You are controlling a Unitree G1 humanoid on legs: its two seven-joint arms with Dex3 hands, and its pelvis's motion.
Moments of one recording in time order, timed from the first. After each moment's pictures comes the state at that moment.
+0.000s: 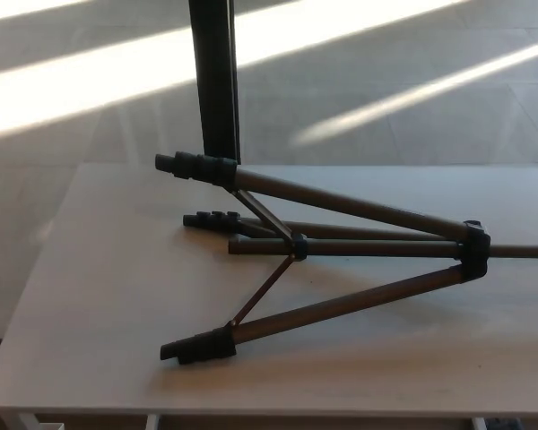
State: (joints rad) left_arm 0.27 0.61 0.63 1.19 -0.15 0.00 0.01; right_arm 0.26 -0.47 -0.56 0.95 0.11 -0.17 0.08
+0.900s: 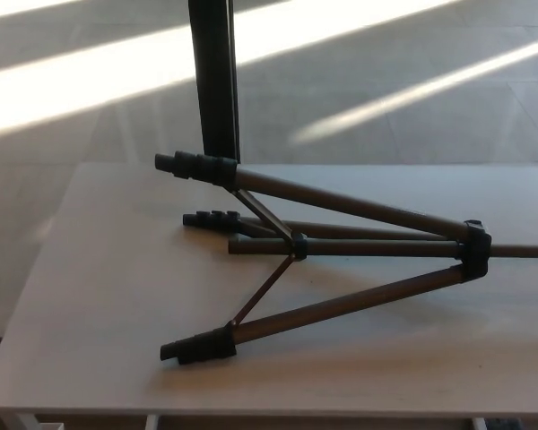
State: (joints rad) left_arm 0.11 0.62 0.81 0.75 -0.30 -0.01 0.01; right_arm 0.22 -0.46 -0.85 0.26 0.38 -0.09 0.08
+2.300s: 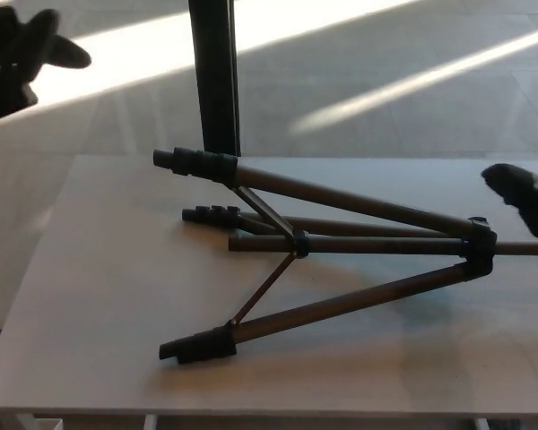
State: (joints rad) left_arm -0.61 0.62 0.13 -0.19 -0.34 0.16 -0.13; right_arm -0.17 -0.04 -0.25 -0.41 0.72 0.34 -0.17
